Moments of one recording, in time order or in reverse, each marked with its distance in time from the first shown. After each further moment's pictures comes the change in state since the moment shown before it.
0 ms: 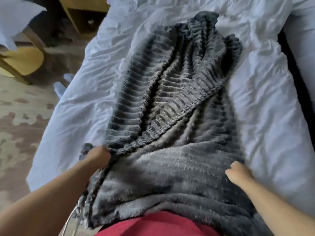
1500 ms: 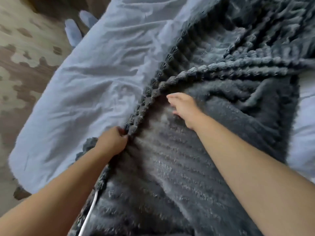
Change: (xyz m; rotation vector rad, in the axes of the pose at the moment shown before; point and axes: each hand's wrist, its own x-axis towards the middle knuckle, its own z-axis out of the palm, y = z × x) left_hand 0.148 -0.015 0.005 -0.392 -0.083 -0.130; right_hand 0.071 -0.420 -0.003 0.626 -0.350 -0.594
